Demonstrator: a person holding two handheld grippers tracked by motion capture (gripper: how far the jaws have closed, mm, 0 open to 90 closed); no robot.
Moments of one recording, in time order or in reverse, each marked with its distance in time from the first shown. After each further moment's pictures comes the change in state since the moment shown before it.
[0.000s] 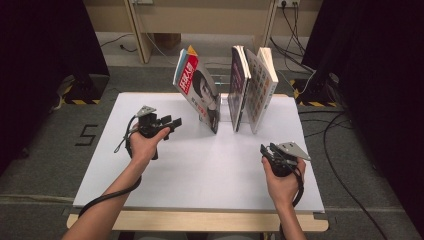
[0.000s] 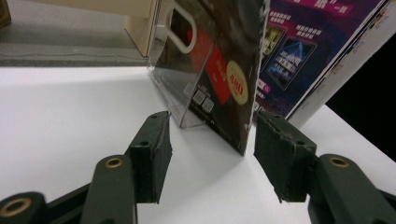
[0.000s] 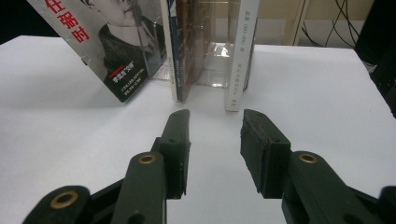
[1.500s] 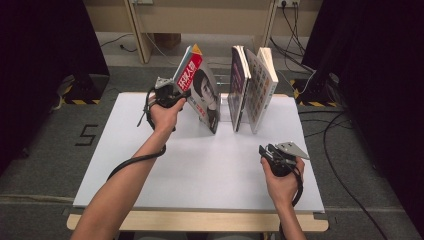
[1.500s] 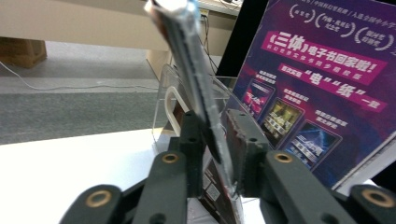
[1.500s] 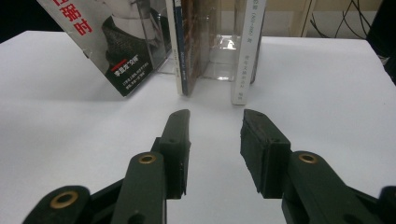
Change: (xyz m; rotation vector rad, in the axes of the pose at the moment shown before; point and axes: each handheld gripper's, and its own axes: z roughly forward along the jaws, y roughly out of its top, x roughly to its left) left arm -0.022 0.067 0.058 -0.095 0.106 0.017; right arm -0.001 -0.002 0.004 0.024 0.026 0.007
